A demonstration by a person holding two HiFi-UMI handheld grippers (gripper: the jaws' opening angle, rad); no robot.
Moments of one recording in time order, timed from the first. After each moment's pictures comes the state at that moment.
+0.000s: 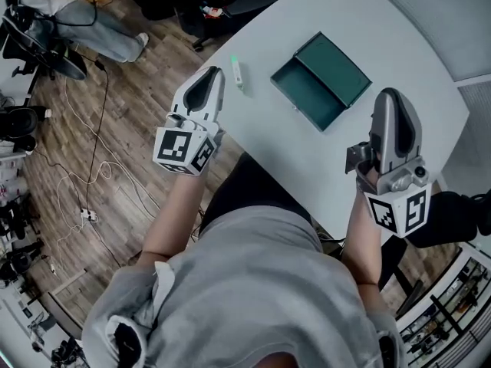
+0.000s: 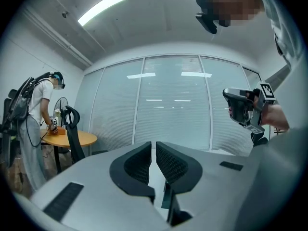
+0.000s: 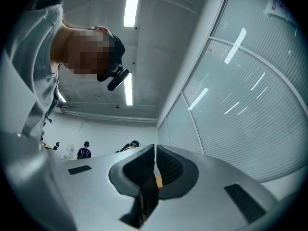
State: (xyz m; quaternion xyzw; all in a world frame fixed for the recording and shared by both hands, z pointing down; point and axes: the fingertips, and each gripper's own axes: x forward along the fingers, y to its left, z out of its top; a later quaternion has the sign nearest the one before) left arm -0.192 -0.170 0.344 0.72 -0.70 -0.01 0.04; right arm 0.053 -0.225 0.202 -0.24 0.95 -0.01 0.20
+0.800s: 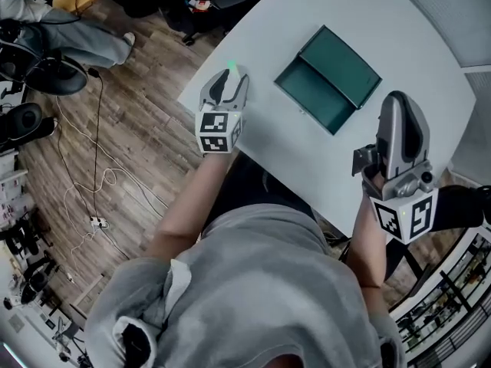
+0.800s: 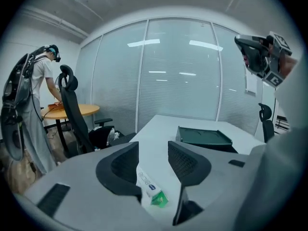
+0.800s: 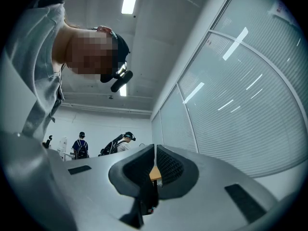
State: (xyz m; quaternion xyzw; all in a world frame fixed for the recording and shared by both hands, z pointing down) left arm -0.221 -0.246 0.516 0.70 -0.69 0.12 0.17; right arm 0.015 -0.268 0.225 -0.28 0.95 -0.02 0.16
